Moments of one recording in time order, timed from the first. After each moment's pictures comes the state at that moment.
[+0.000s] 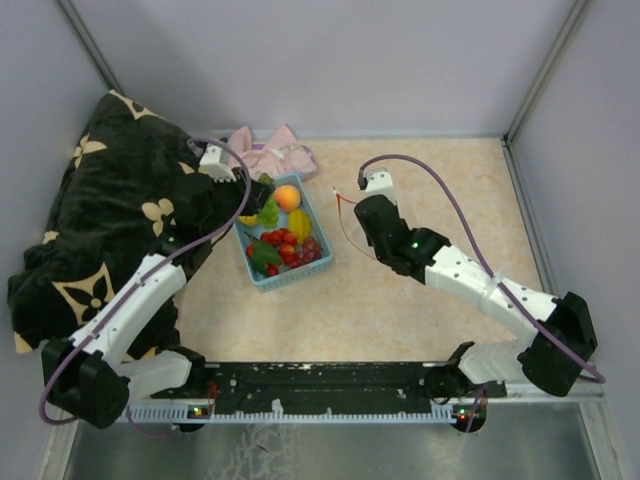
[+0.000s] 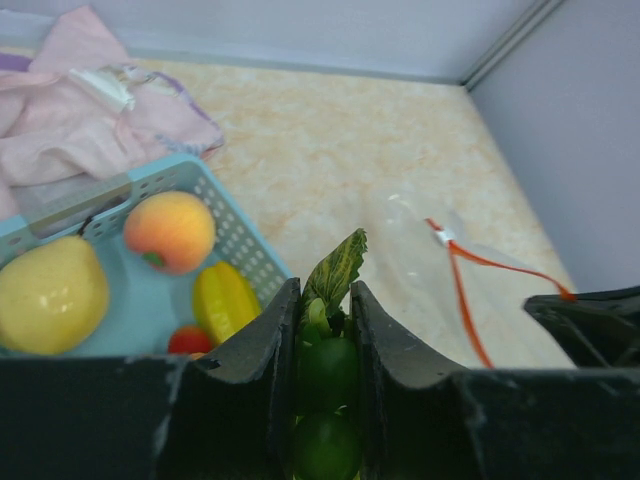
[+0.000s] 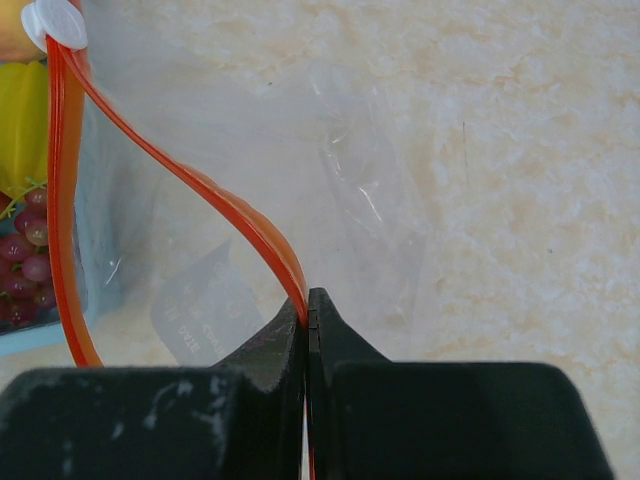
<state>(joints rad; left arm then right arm) -0.41 1.15 0.94 0.04 0.09 -0.46 0.81 1.27 1.05 -0.42 0.64 0.21</state>
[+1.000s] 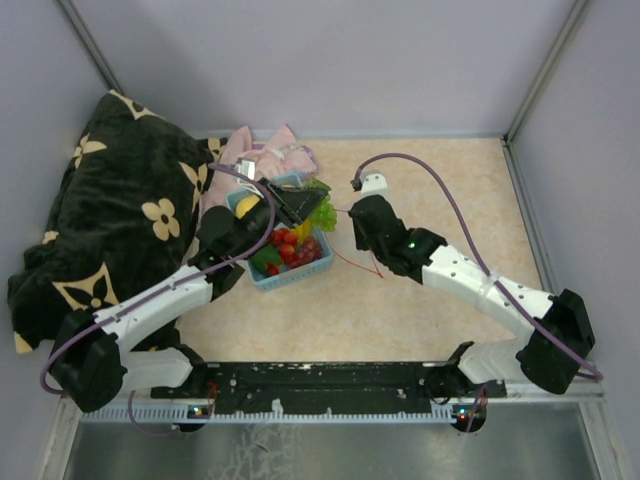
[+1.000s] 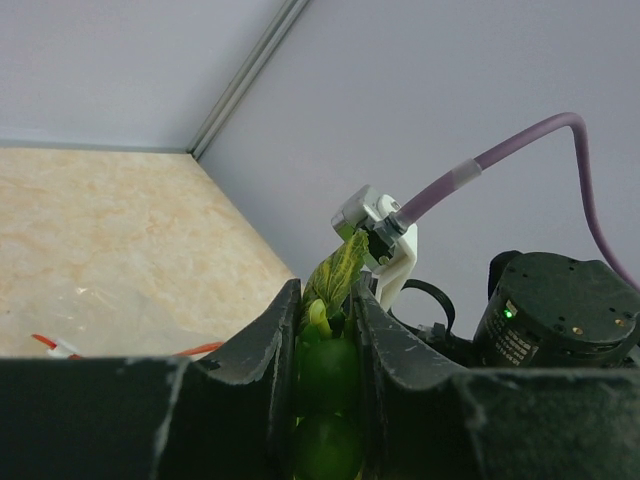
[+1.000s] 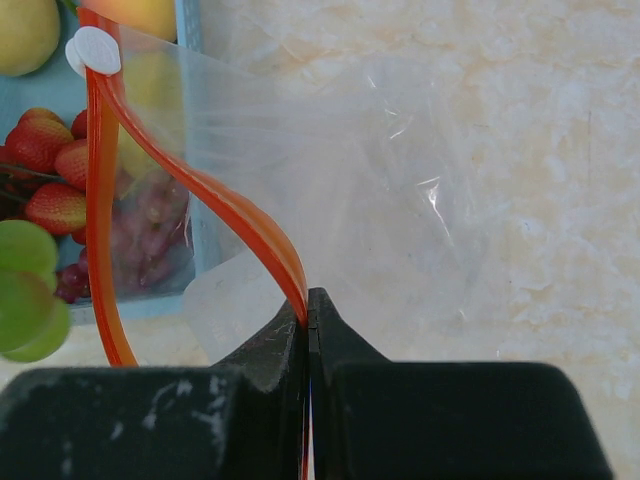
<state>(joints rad) -0.69 1.22 0.77 0.75 0.13 -0.76 0.82 1.29 1.05 -0.39 0.46 0.32</state>
